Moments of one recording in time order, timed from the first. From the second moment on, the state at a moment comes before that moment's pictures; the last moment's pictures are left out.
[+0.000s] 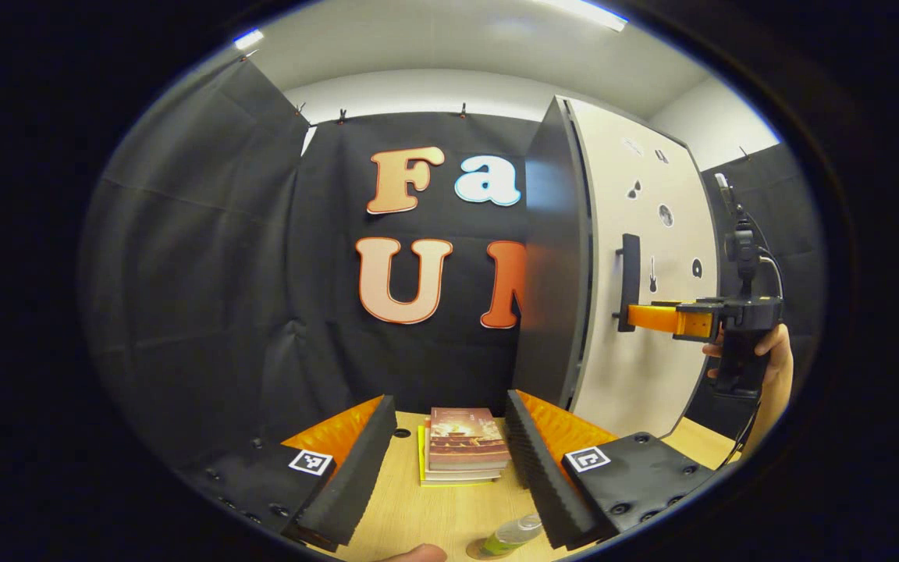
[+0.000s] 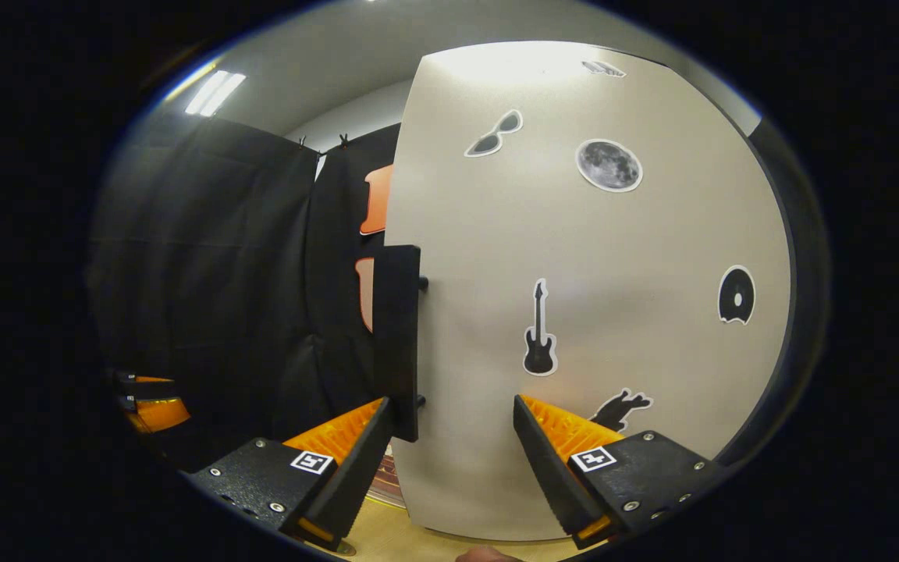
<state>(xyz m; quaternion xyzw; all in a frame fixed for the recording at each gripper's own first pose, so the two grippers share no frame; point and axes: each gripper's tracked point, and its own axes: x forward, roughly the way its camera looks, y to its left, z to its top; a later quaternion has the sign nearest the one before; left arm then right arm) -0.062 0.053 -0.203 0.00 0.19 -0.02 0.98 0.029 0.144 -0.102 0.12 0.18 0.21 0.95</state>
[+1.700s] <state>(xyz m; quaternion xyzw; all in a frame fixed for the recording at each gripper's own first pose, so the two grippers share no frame) 0.002 -0.046 -0.017 0.05 -0.03 -0.02 1.00 -0.057 -0.021 0.029 0.07 0.04 0.08 0.99</state>
